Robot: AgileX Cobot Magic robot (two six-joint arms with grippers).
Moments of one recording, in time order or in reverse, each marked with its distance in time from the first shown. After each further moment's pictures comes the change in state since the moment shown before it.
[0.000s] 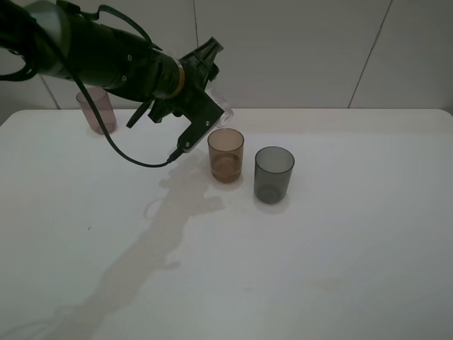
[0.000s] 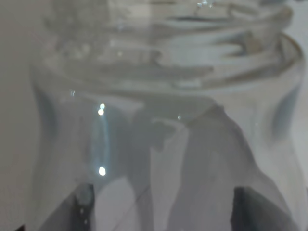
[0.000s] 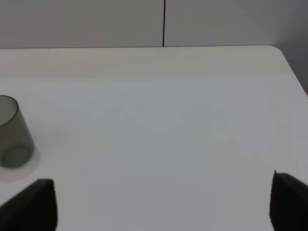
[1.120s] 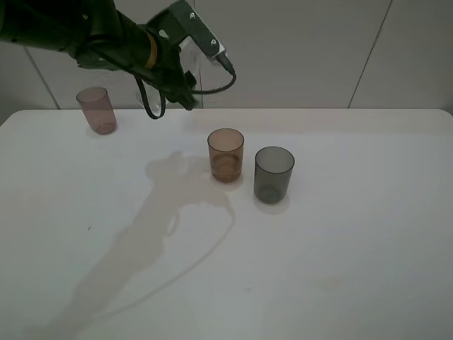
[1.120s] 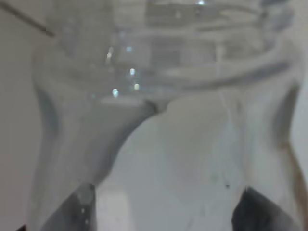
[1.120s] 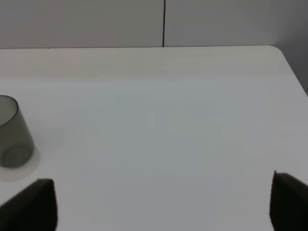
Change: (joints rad) left arm 0.068 -0.122 -0.001 -0.692 0.037 -0.848; right arm 0.000 0.000 0.000 0.000 0.000 0.000
